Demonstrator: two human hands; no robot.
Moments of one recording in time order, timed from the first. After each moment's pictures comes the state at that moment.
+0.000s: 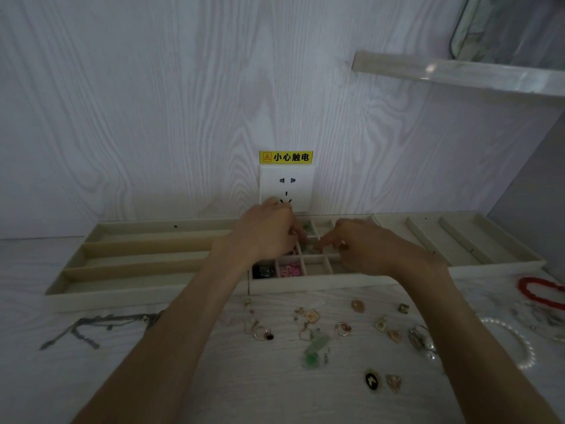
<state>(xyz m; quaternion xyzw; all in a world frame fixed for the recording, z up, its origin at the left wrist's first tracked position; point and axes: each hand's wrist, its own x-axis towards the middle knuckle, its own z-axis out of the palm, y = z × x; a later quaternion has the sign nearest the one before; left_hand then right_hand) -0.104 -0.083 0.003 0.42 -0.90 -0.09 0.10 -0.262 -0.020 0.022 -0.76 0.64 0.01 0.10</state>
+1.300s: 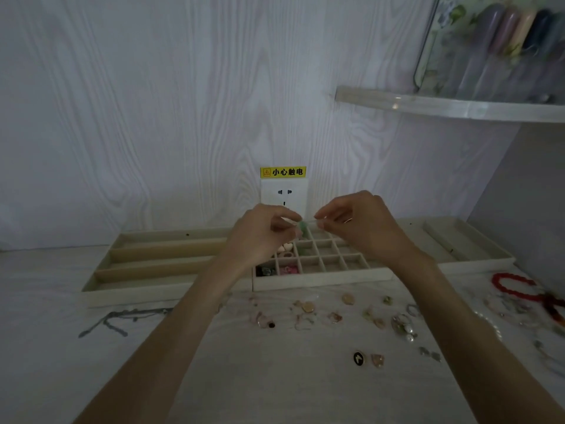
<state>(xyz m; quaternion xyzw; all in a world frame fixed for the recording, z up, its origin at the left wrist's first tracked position) -0.083 -0.047 0.017 0.43 -0.80 -0.29 0.31 -0.263 -0.001 0.042 -0.69 0.63 -0.35 0.11</state>
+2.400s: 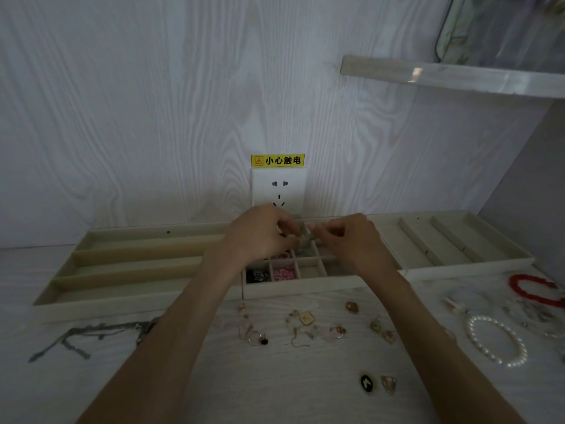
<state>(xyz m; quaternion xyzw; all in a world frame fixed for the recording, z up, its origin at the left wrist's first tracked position) -0.100 -0.091 -0.005 0.44 -0.85 -0.22 0.19 -0.264 -0.031 -0.017 -0.61 0.68 -0.37 0.14</state>
